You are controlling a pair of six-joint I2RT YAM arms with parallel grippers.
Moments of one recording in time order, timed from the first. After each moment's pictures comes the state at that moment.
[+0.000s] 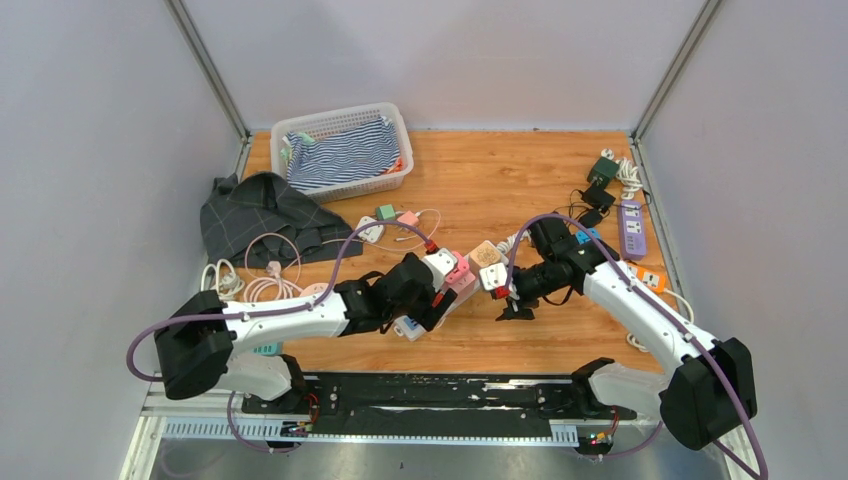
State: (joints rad) left arm -1.07 1.31 0.72 -0.12 -0.25 -0.16; right arm 0.46 1.14 0.84 -0.90 -0.82 -1.32
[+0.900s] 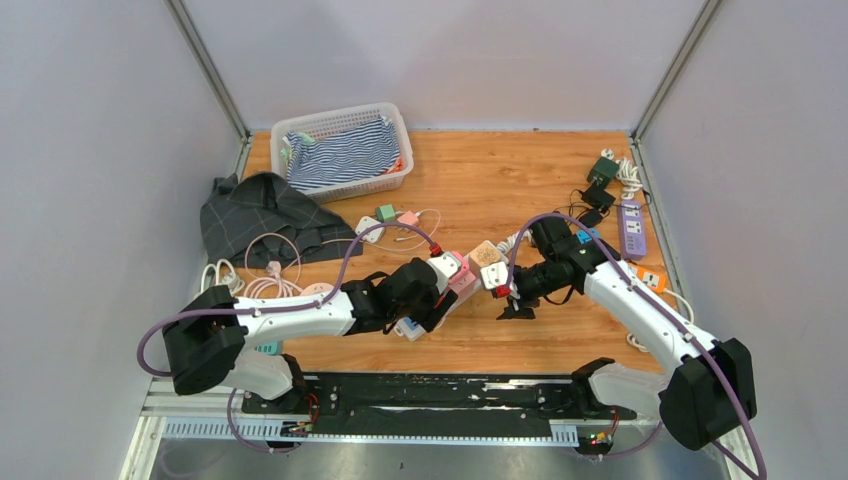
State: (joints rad) left arm -1.07 1.37 0.72 -0.10 -0.21 -0.16; right arm 0.45 1.14 0.84 -0.90 -0.82 -1.32
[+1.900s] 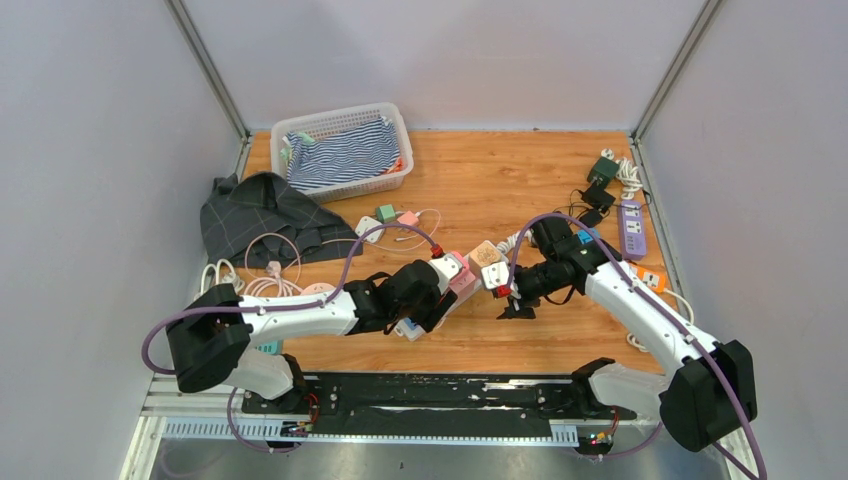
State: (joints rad) left arm -1.07 1.39 0.72 -0.10 -0.20 -0.16; right arm 0.44 1.13 0.84 -0.90 -0.82 -1.33
